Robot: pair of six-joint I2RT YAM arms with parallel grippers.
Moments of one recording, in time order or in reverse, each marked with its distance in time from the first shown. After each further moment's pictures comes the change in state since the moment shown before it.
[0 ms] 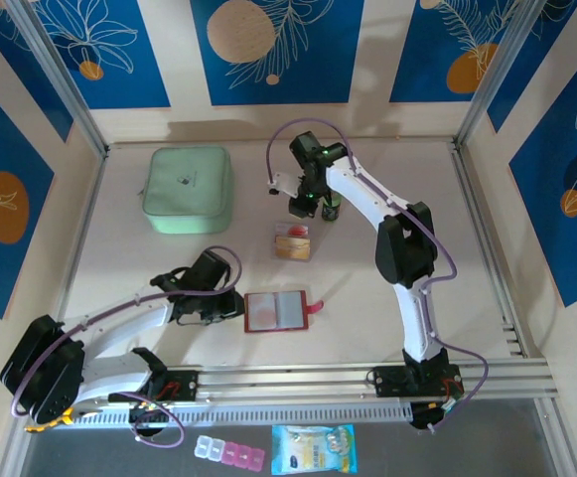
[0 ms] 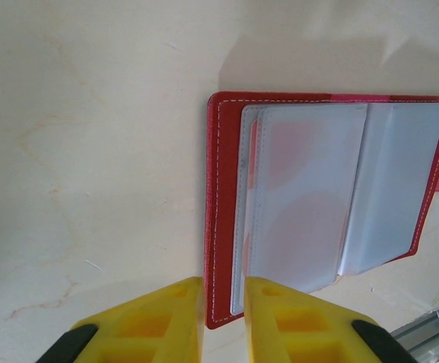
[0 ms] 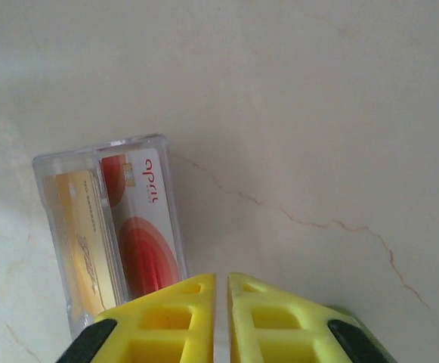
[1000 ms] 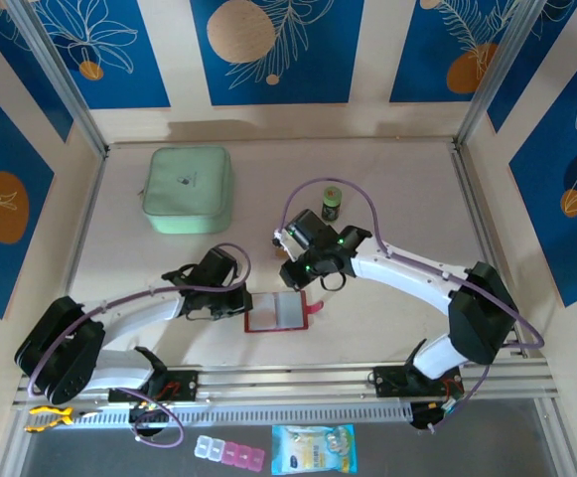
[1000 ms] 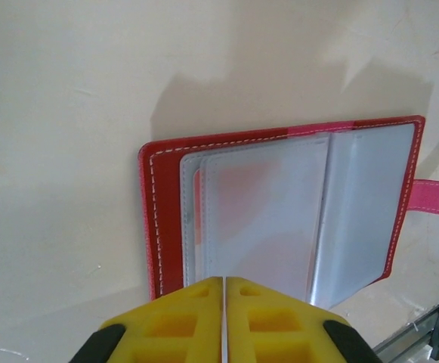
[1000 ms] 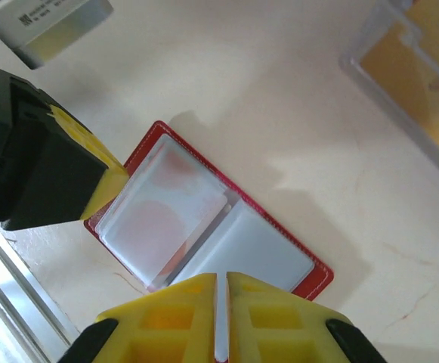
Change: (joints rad) left arm -0.005 0.122 0.002 0.163 0.051 0.003; right arm 0.329 -0.674 -0.883 0.406 0.018 0.974
